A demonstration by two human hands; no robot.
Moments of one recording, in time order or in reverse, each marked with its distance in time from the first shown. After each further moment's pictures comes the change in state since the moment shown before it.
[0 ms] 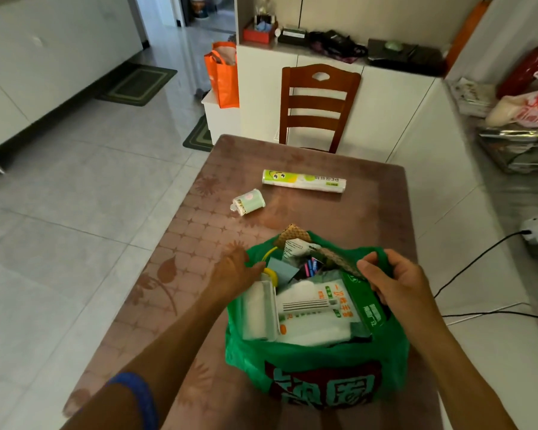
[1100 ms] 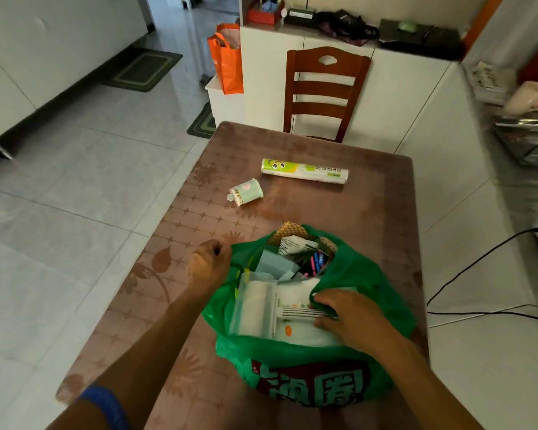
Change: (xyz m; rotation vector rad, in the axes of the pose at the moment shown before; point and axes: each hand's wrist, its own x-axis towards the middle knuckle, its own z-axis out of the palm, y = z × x) left_hand 0.000 -0.007 -0.002 -0.343 0.250 -0.118; right_hand 0.024 0.073 0.012 -1.089 -0.491 -0.237
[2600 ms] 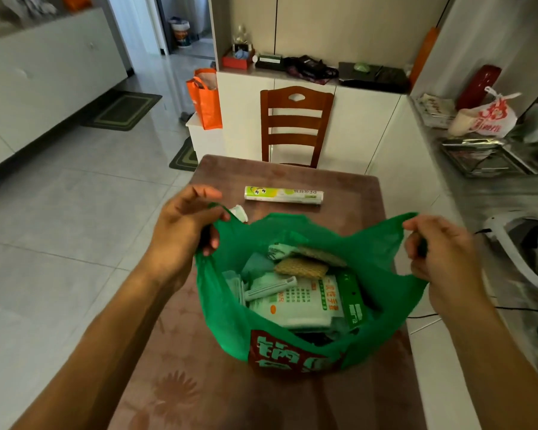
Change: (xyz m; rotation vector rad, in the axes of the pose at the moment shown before) left_hand -0.068 0.118 -0.120 -0.732 -0.241 0.358; right_hand -0.068 0.000 -0.139 1.187 0.927 0.277
